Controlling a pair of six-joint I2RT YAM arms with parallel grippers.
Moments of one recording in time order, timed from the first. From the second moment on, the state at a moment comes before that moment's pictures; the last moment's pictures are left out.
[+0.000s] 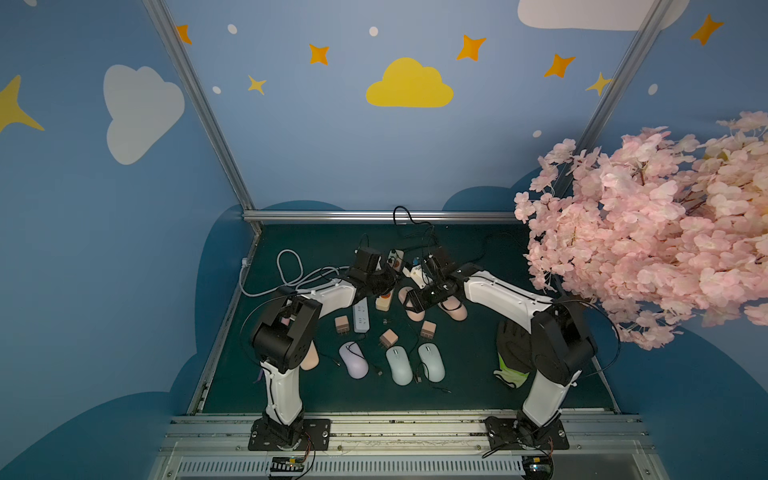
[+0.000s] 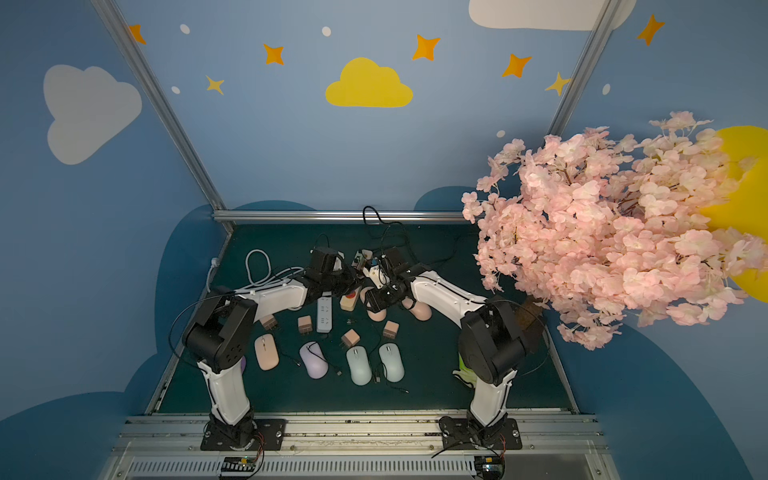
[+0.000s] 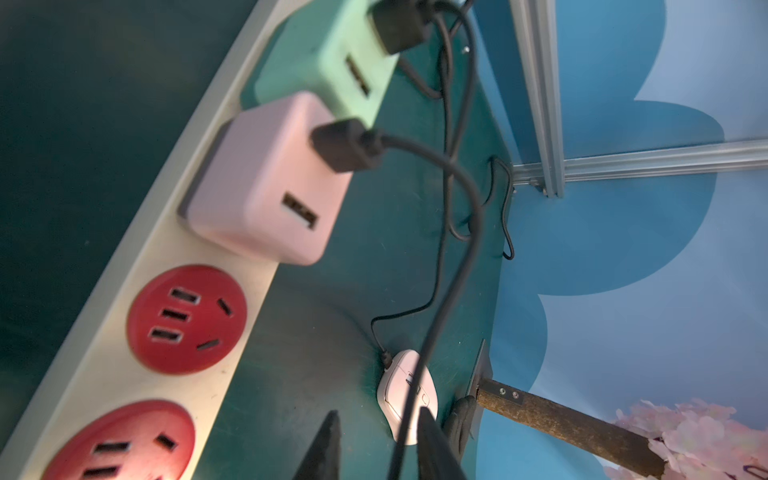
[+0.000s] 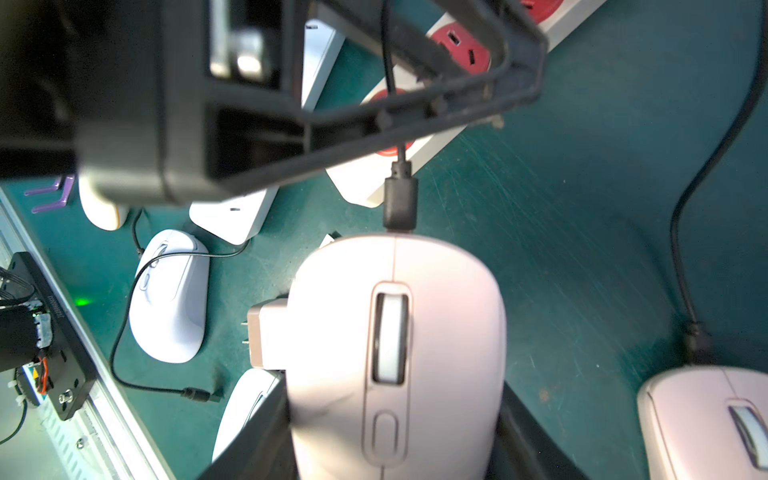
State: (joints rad) left arm -0.46 1.90 1.17 0.10 0.39 -1.08; right arm 0.65 1.80 1.33 -0.60 -0.34 0.07
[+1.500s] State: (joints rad) left arm -0.42 1.88 1.17 0.08 0.50 -1.08; right arm 0.72 1.69 1.23 -0.62 -0.23 0.09
